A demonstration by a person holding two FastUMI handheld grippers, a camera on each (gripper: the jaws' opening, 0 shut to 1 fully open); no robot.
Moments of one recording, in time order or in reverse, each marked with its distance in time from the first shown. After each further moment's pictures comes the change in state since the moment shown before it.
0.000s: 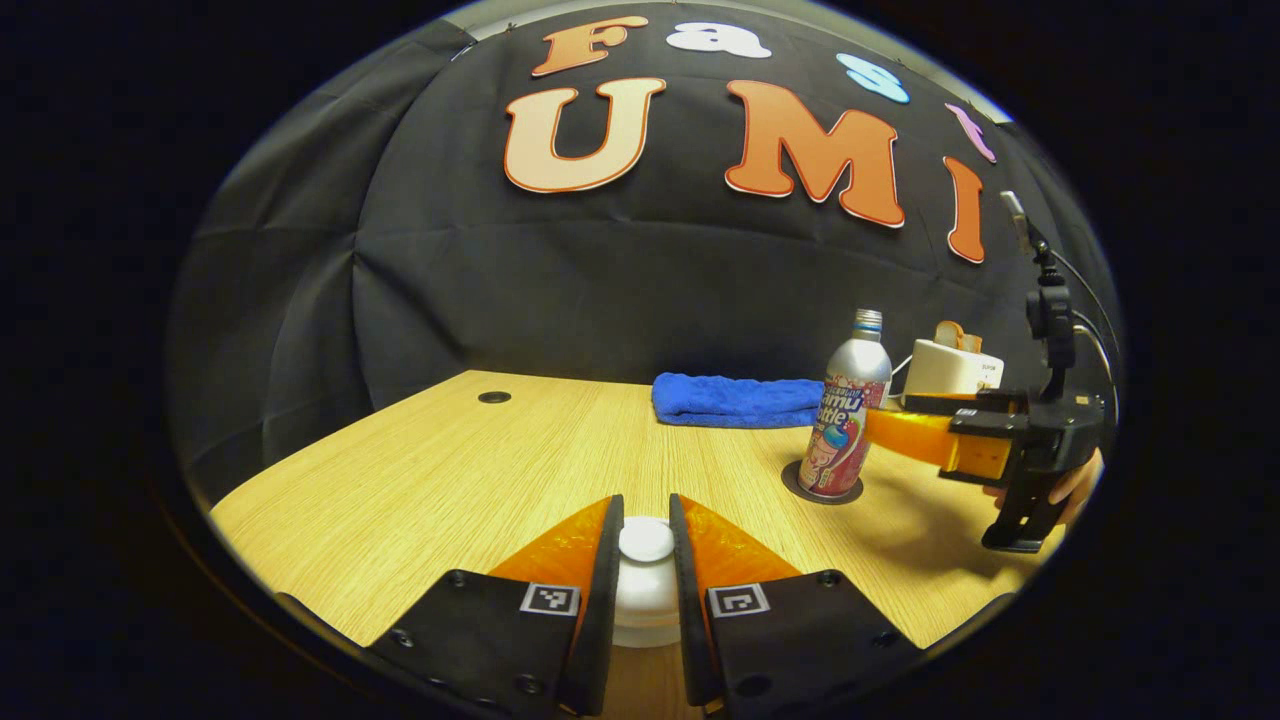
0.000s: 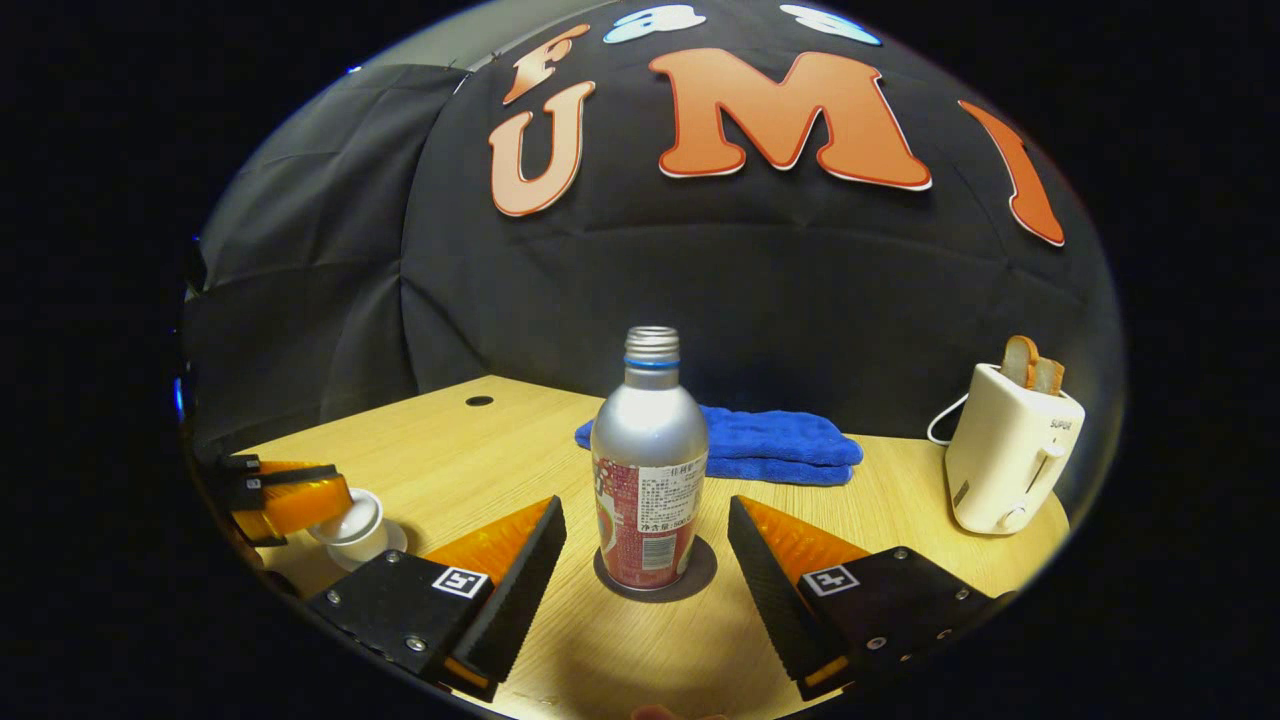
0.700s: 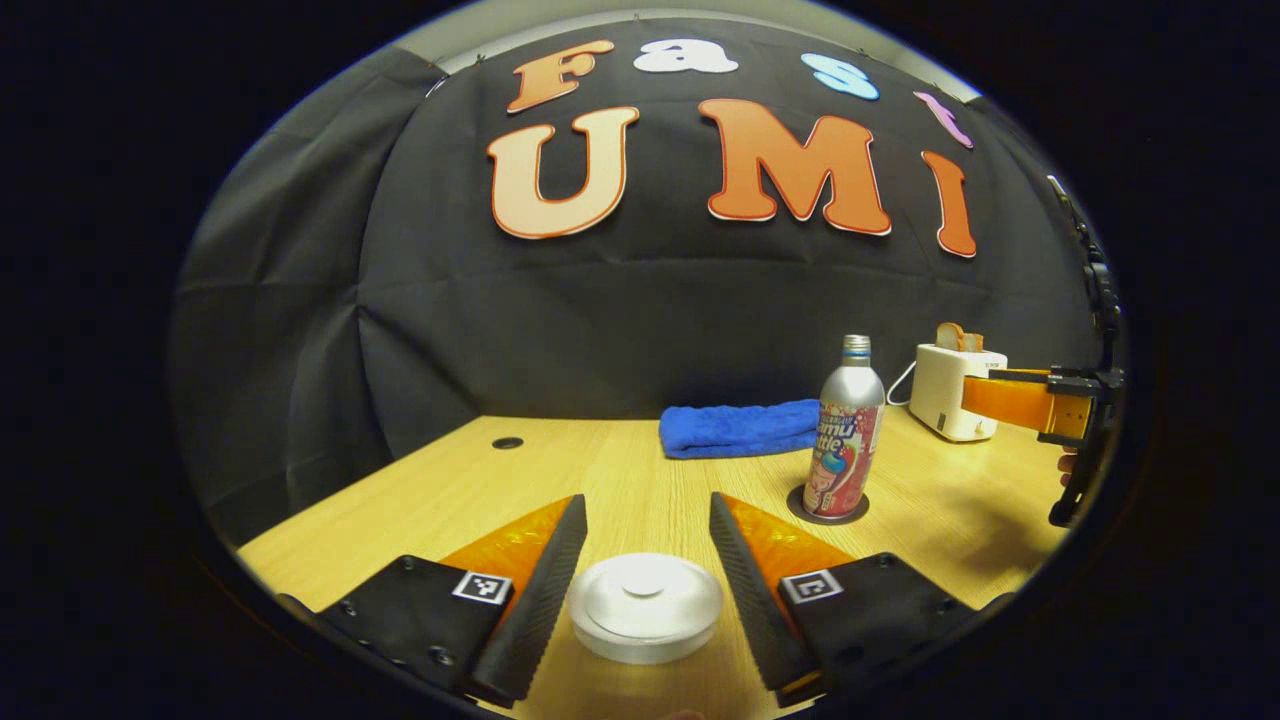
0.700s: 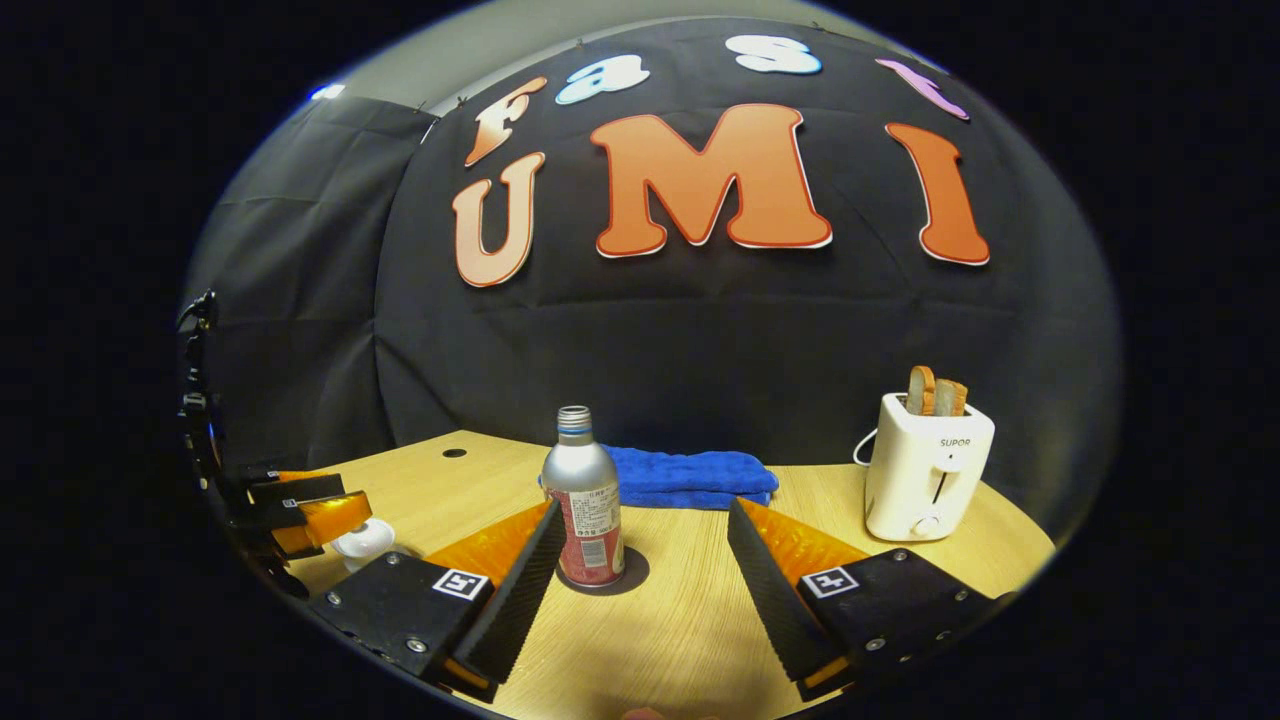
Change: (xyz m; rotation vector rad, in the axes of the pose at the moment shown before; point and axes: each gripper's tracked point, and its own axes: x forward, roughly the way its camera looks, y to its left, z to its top) left arm -0.014 -0.004 0.046 0.097 -0.118 0.048; right arm -0.076 -0.055 0.031 0.063 -0.138 -0.132
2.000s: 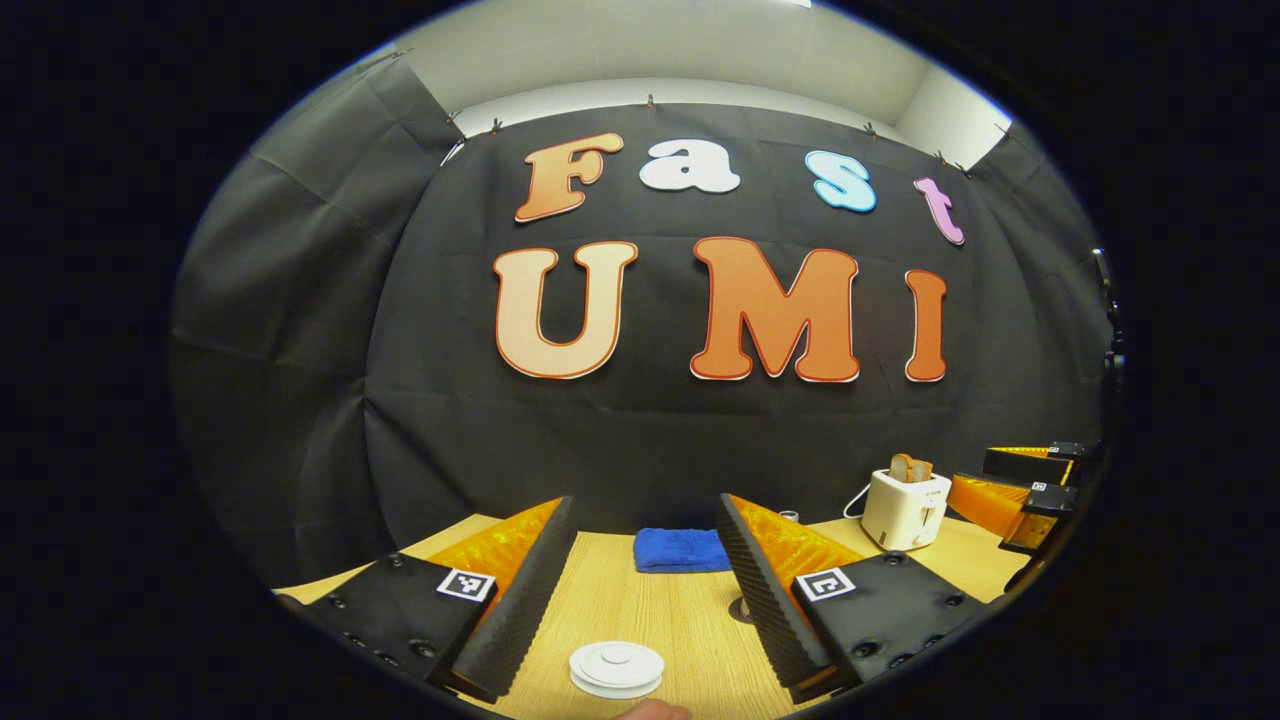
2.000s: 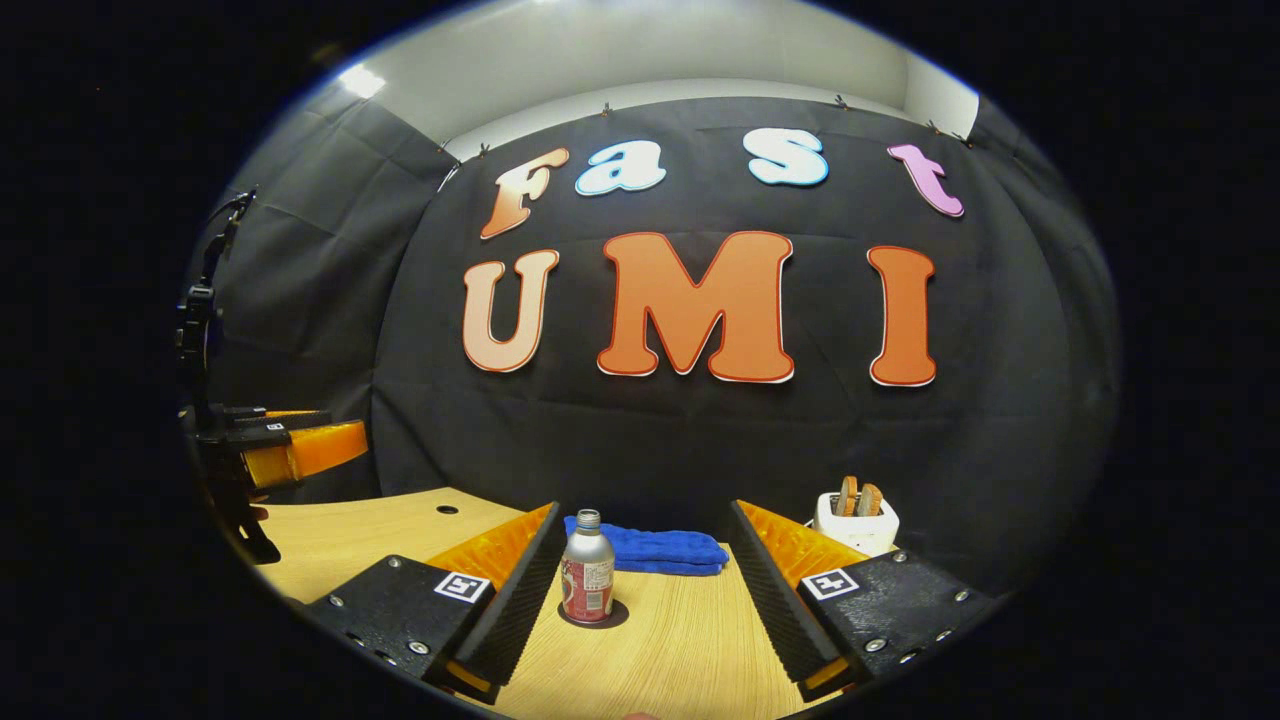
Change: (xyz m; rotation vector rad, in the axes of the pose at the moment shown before) left arm -0.073 -0.006 0.149 -0.076 -0.270 -0.057; right arm -0.092 0.019 0.102 -0.098 -0.228 -0.090
